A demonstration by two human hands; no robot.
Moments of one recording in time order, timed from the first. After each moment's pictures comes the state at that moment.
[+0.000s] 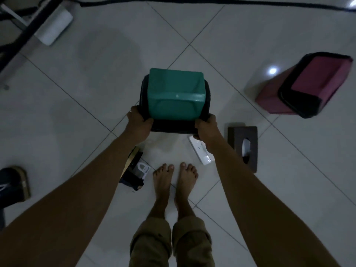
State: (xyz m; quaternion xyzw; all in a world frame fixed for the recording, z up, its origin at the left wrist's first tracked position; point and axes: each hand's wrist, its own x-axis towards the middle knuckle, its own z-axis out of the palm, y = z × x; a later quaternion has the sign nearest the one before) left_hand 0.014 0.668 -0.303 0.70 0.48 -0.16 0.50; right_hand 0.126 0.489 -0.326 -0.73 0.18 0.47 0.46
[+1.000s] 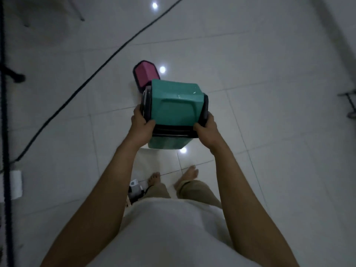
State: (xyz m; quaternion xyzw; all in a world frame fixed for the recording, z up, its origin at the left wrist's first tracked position) left_hand -0.013 0.454 0.095 0.78 0.04 -0.32 0.53; right_hand -0.100 0.246 0.096 -0.73 0.36 0.10 0.57
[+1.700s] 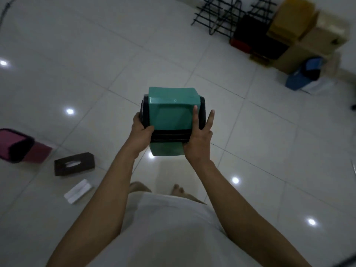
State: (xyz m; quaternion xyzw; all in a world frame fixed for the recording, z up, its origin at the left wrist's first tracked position) left_hand -0.316 0.112 0.135 0.71 -0.26 -0.51 0.41; right_hand -0.494 0.078 0.117 -0.75 0.60 -0.19 0.22
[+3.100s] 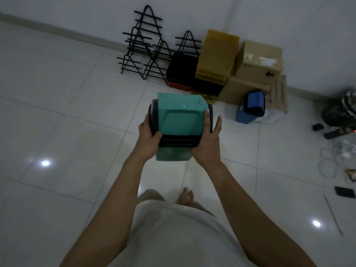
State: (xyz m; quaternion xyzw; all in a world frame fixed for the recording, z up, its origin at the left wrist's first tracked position) left_hand -0.676 -0.566 0.135 0.65 -0.45 -0.50 0.35; right_hand -0.889 -0.571 0.134 -0.68 0.65 -0.26 0.22
